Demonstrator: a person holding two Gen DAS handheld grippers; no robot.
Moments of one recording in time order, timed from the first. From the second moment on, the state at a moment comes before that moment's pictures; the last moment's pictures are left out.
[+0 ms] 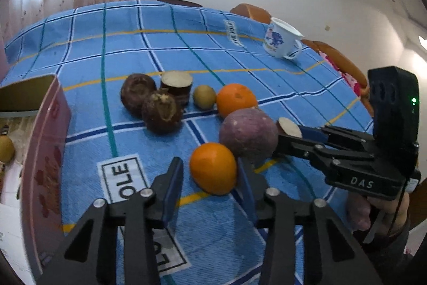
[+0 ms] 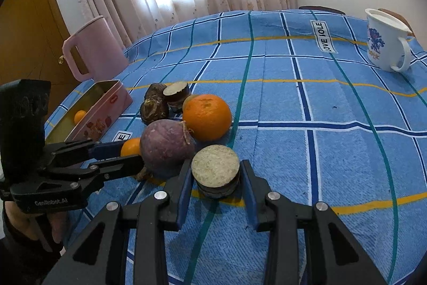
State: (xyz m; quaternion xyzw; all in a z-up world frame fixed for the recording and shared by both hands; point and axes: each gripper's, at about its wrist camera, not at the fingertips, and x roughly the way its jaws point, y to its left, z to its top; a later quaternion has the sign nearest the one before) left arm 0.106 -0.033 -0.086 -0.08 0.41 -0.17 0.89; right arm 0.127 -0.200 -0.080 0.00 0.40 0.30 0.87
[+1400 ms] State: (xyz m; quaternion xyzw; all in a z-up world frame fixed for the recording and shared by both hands) left arm 0.045 -0.039 -0.045 0.01 0.24 -0.06 0.97; right arm 0.068 -0.208 -0.044 -0.04 0.21 0.27 0.94
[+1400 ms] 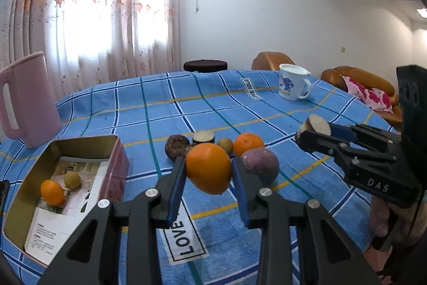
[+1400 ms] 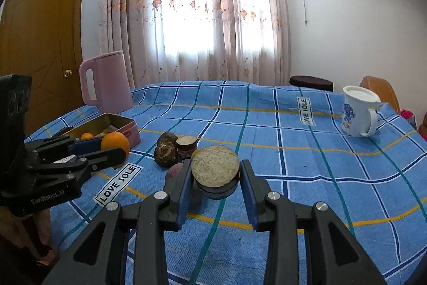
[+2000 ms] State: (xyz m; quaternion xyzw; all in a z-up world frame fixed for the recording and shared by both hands) left arm 0.032 -0.024 -0.030 0.03 0.20 0.00 0.98; right arm 0.059 -0.192 -0.034 -0.06 0.19 0.28 0.94
